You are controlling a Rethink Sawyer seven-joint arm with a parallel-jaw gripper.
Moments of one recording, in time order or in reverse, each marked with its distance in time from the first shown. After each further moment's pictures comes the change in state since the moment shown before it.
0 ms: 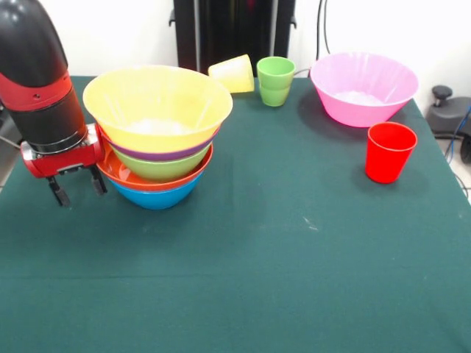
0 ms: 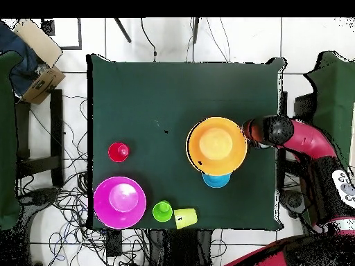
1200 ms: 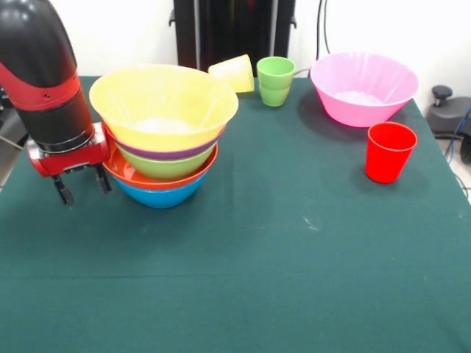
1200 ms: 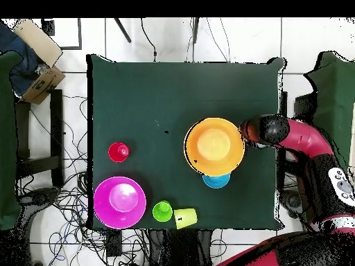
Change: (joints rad) arm 0.038 -0.014 -0.033 0.004 0.002 -0.001 0.000
